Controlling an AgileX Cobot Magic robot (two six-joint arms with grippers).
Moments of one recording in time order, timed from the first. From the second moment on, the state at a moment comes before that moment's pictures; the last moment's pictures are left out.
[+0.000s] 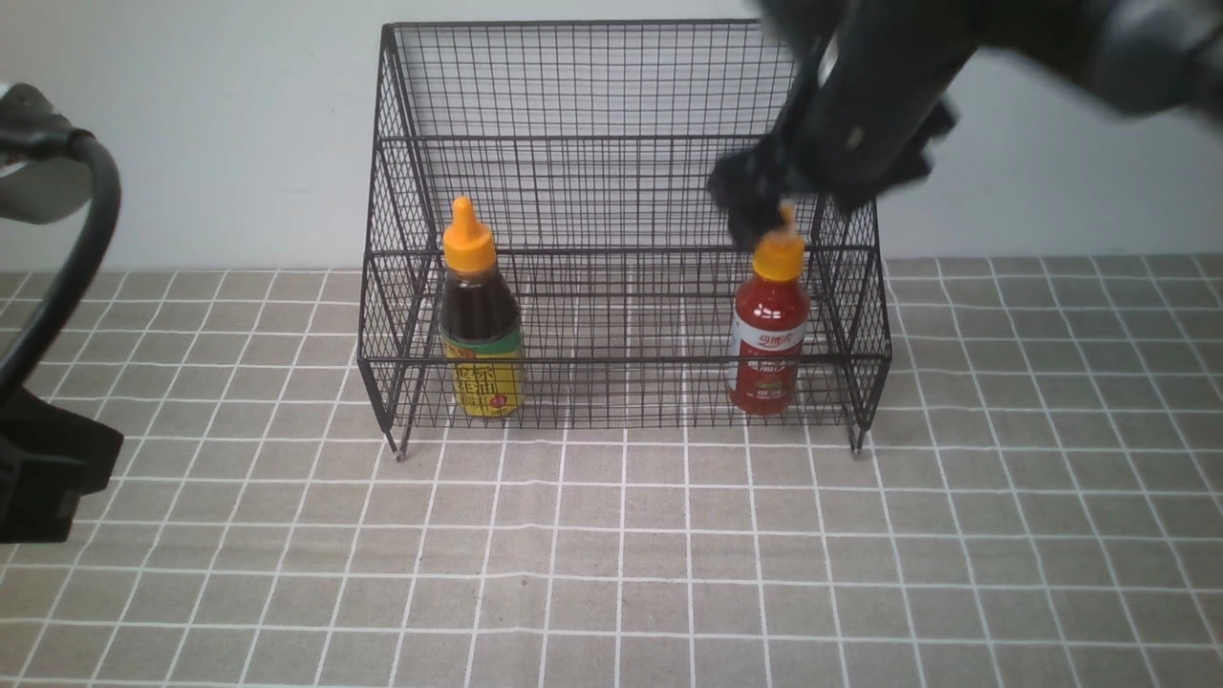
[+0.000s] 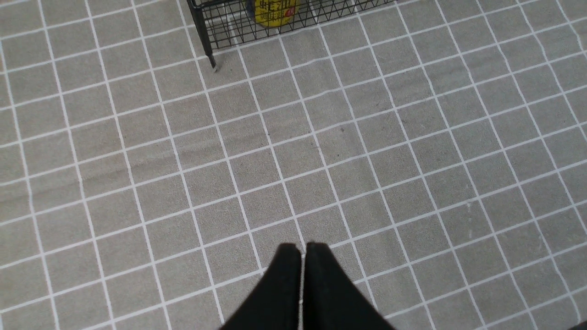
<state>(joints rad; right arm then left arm) 0.48 1.91 -1.98 -0.07 1.25 0.11 -0.28 0.88 -1.15 -0.10 1.26 0.02</state>
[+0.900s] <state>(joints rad) 0.48 0.25 -0.74 -0.23 0.80 0.17 -0.28 0.88 -1.07 -0.09 1.07 0.02</state>
